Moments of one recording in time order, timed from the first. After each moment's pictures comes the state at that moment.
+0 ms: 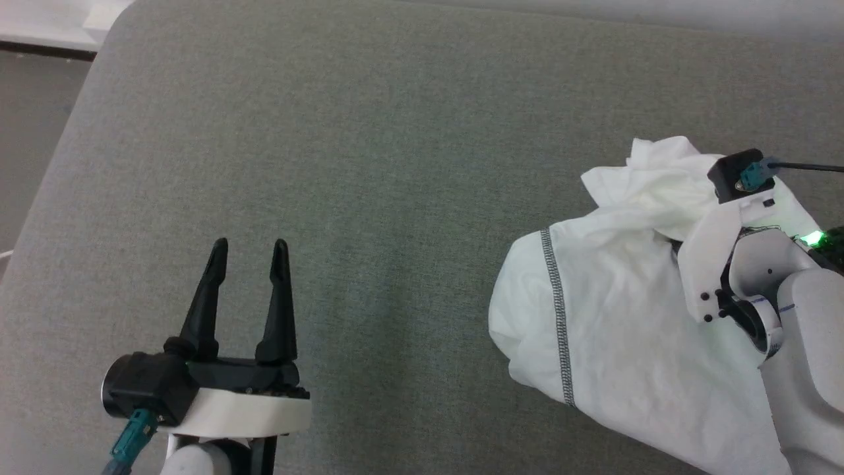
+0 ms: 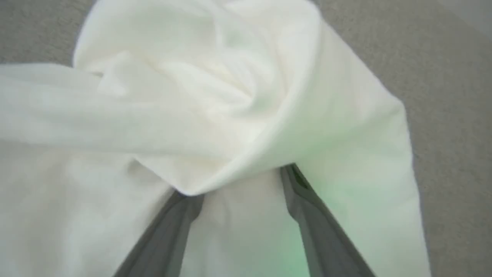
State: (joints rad) left arm -0.01 0.05 -0.05 -0.16 -0.20 -0.06 -0.26; right arm -0.47 -0.24 0.06 0.28 0.06 0.13 0.72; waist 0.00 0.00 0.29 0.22
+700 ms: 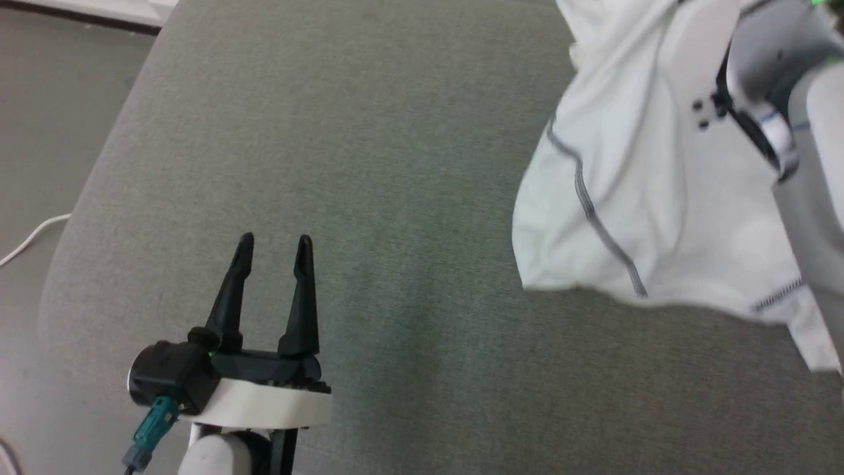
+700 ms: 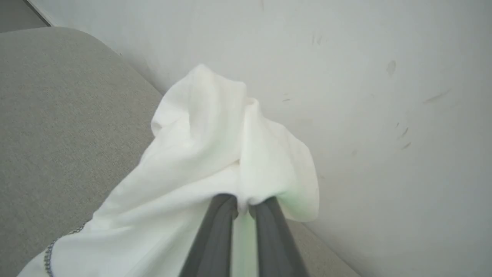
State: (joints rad) left arm -0.04 0.05 -0.10 -0.14 -0.23 -0.04 -0.26; right arm -0.95 -0.31 0.33 0.30 0.08 0.13 0.59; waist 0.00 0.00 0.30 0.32
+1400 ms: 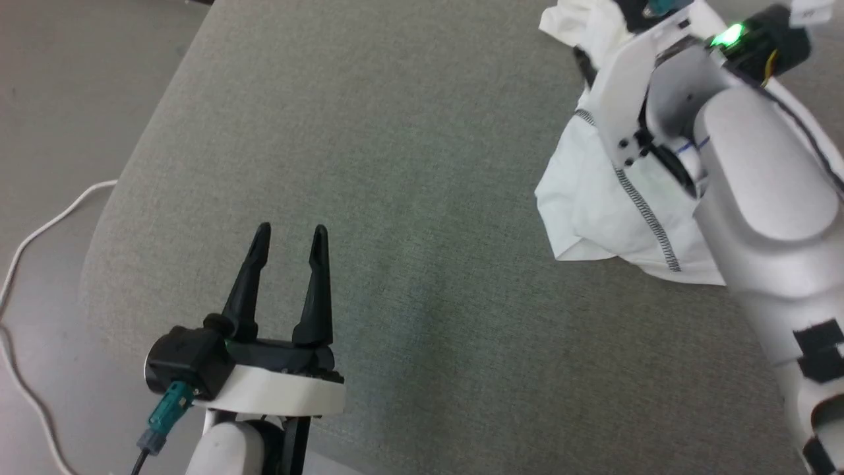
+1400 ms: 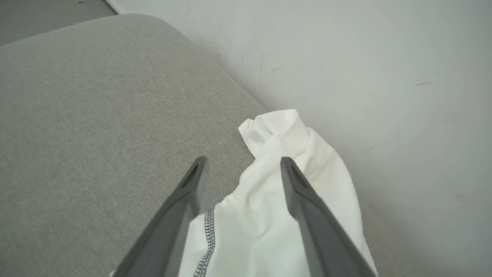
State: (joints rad) left arm -0.09 0.05 -0.14 -0.09 -0.26 -0.03 -0.26; right arm -1.04 -0.18 0.40 0.71 0.12 0.13 0.36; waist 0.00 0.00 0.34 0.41
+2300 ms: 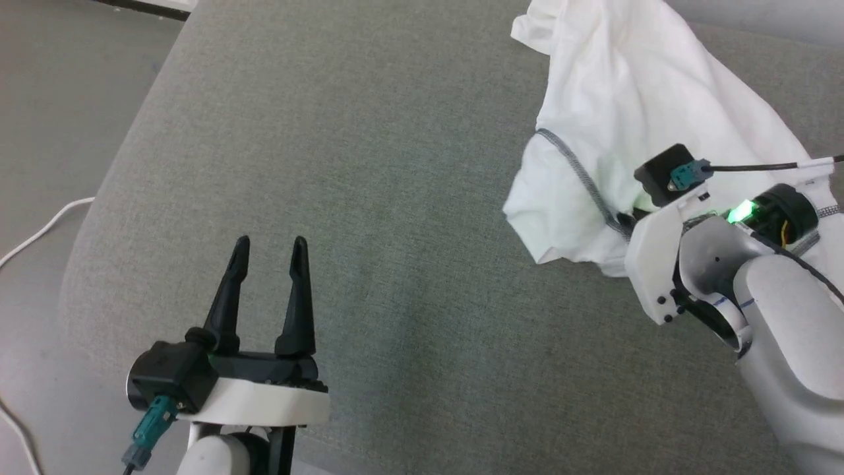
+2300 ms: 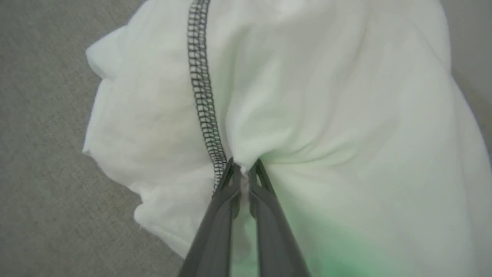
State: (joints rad) left arm -0.05 0.05 -0.10 -0.11 -0.25 -0.03 -0.26; right arm -0.57 -0.37 0.43 0.30 0.29 0.13 0.60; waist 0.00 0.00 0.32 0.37
